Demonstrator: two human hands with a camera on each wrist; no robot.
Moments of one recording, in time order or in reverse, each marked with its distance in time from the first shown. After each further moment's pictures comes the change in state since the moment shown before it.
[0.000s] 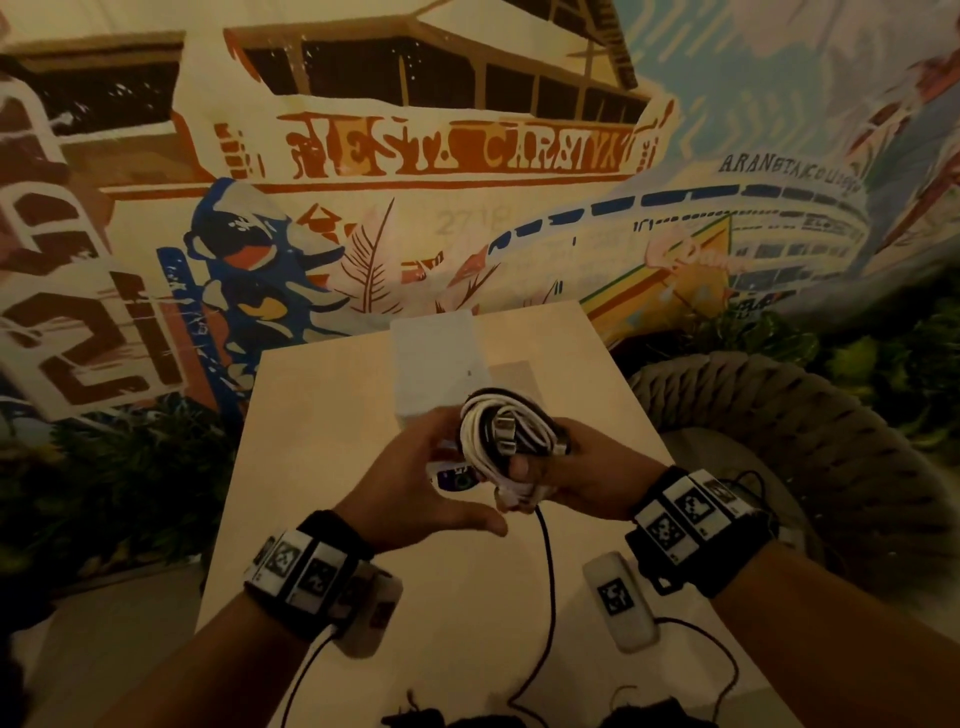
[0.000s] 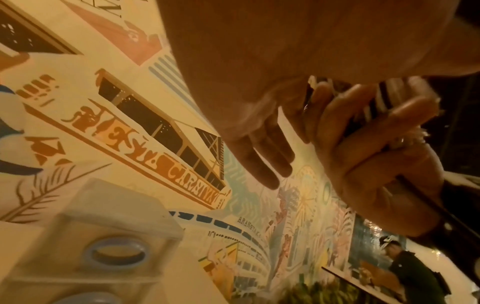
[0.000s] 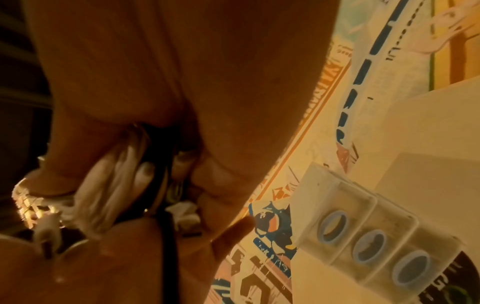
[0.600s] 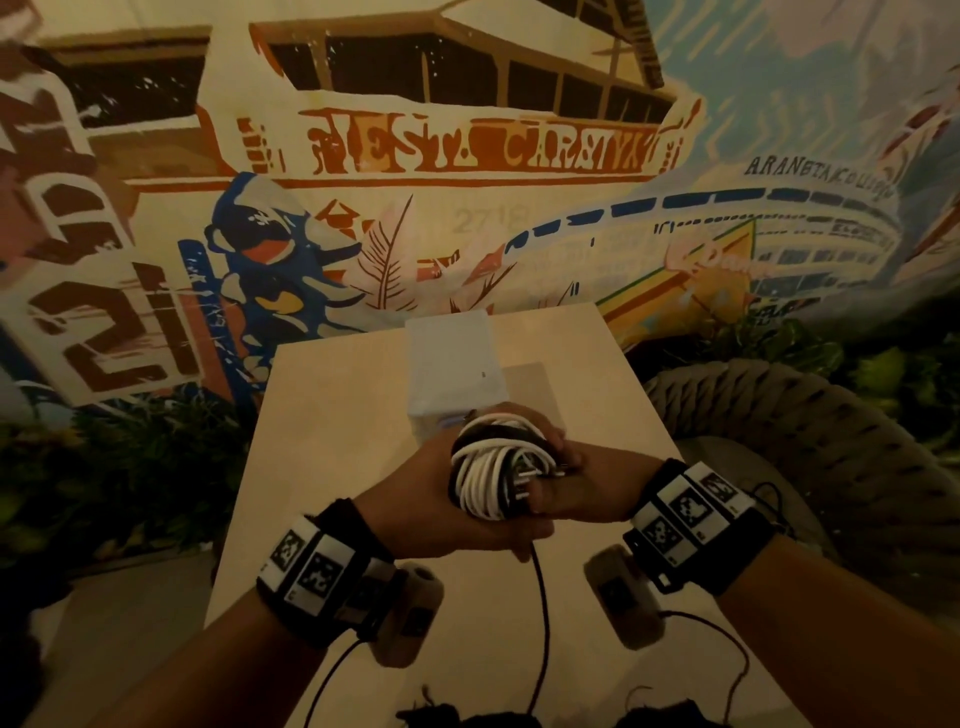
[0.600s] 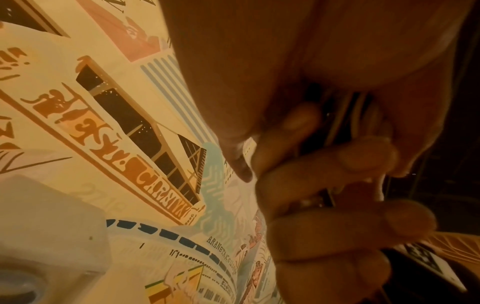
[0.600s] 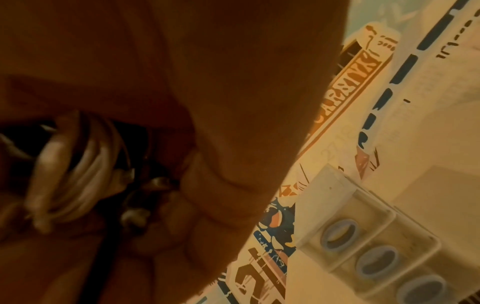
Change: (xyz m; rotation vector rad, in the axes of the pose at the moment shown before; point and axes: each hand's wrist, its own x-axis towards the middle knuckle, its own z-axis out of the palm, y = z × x) left_hand 0.015 0.043 0.005 -0.184 -0.089 0.059; right_hand 0.008 -0.021 0.006 -0.135 -0.261 0.002
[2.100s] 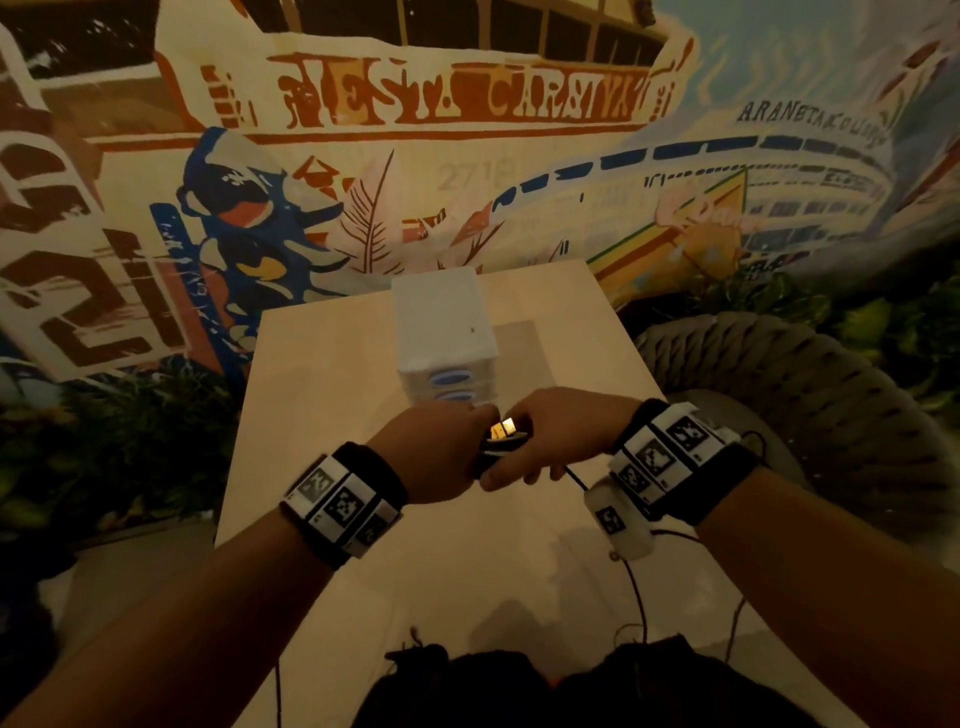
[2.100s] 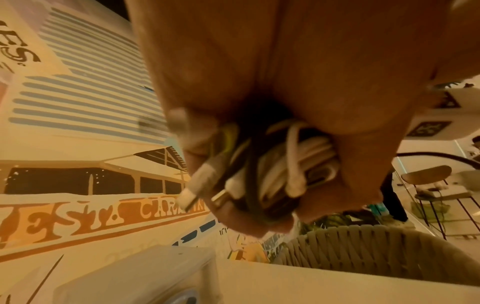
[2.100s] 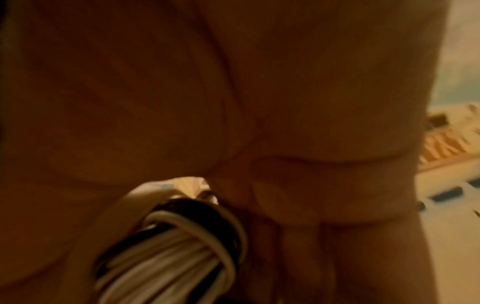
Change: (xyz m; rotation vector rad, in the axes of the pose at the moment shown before) left_hand 0.002 -0.064 0.004 1.118 -0.304 -0.278; right_hand 0.012 0.022 -0.011 -0.676 0.125 0.564
